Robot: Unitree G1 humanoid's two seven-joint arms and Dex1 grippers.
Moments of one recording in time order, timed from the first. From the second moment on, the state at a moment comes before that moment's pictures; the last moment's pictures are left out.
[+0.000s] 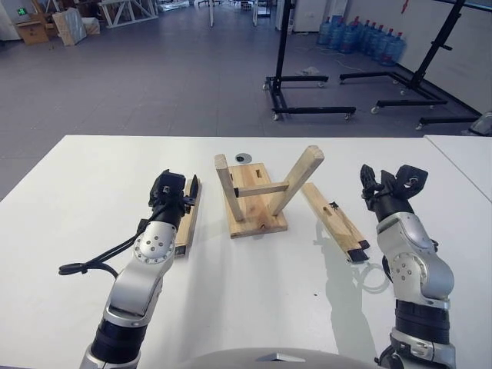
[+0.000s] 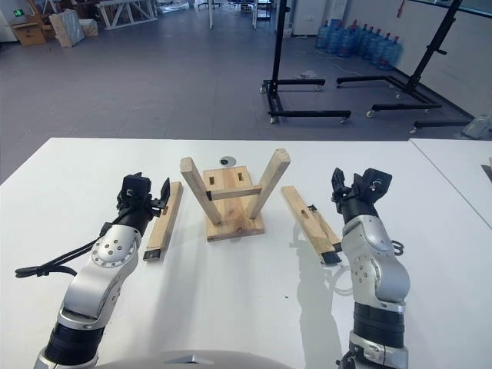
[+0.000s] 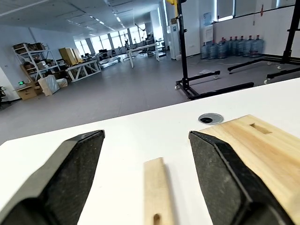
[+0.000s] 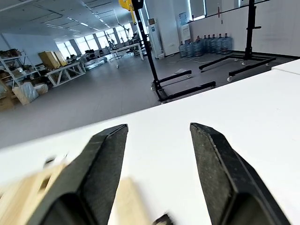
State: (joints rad) left arm -0.07 0.26 -0.19 -0.50 -0.03 0.56 0.11; right arm -0.13 -0.28 -0.18 -0.29 0.50 0.52 -0.04
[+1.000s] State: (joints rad) left arm -0.35 0.41 0.31 -0.12 -0.10 0.48 -0.05; right arm -0.05 -0.38 0.16 -0.57 0.56 0.67 0.43
